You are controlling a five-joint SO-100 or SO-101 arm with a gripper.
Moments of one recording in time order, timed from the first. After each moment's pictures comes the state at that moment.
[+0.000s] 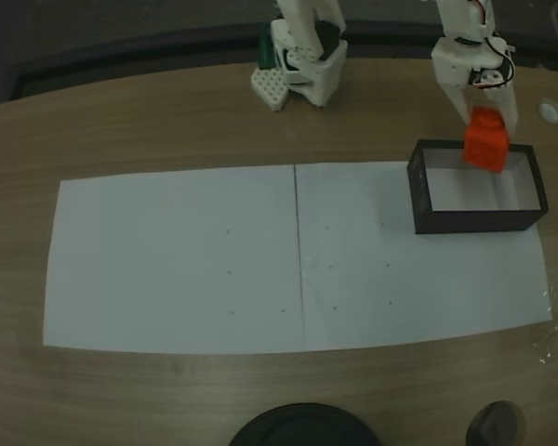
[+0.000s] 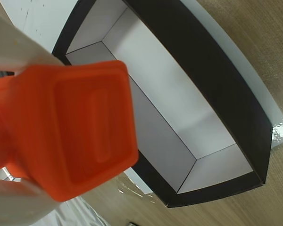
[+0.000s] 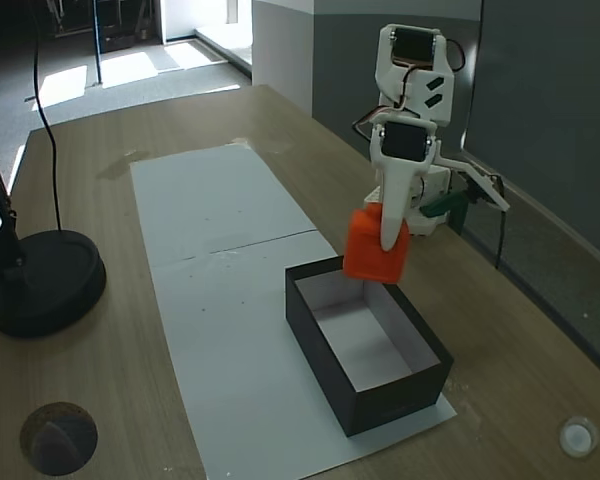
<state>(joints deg) -51.8 117.0 103.4 69.7 -3.7</state>
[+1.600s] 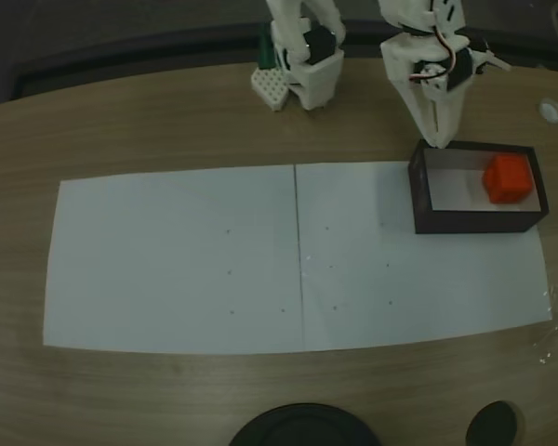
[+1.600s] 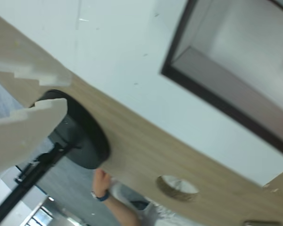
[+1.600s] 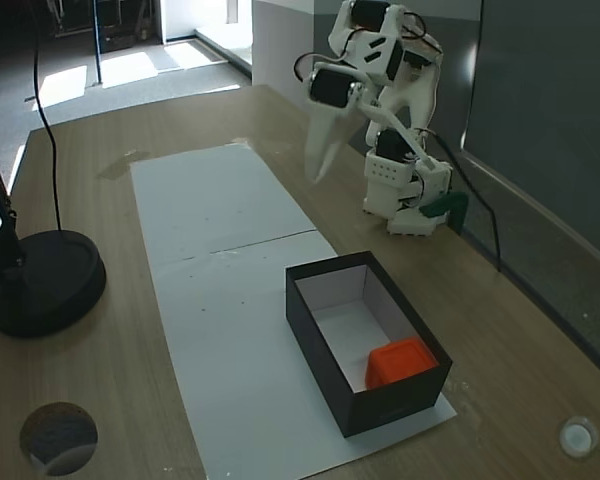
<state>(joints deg) -27.9 133.5 102.2 78.0 -3.3</state>
